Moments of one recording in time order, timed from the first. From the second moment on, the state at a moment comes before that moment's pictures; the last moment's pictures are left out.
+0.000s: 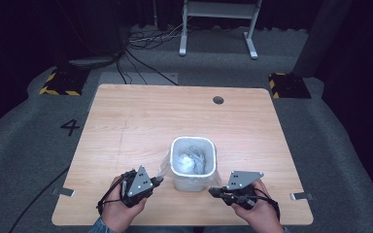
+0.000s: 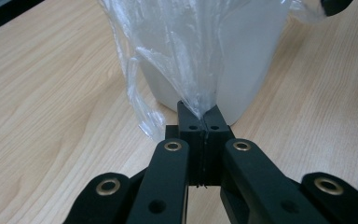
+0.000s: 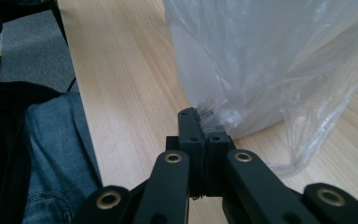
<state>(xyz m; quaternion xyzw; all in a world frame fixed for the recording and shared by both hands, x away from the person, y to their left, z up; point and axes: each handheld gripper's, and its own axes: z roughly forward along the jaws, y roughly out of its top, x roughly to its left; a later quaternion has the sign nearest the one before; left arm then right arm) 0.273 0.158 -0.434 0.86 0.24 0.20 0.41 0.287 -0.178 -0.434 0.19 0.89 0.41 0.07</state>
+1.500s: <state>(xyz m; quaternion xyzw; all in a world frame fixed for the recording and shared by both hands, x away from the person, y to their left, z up) 0.339 0.146 -0.419 0.84 0.28 0.23 0.40 0.350 -0.214 -0.413 0.28 0.84 0.45 0.14</state>
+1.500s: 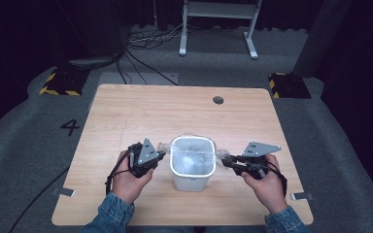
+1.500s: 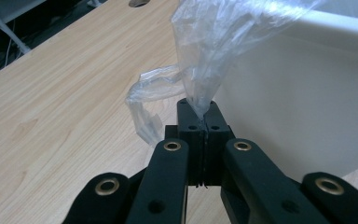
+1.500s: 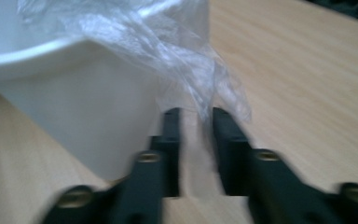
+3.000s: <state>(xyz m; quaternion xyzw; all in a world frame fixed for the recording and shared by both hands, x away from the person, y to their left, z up) 0.318 0.158 -0.413 0.83 0.27 0.23 0.42 0.347 -0.185 -0.408 0.36 0.78 0.48 0.16</state>
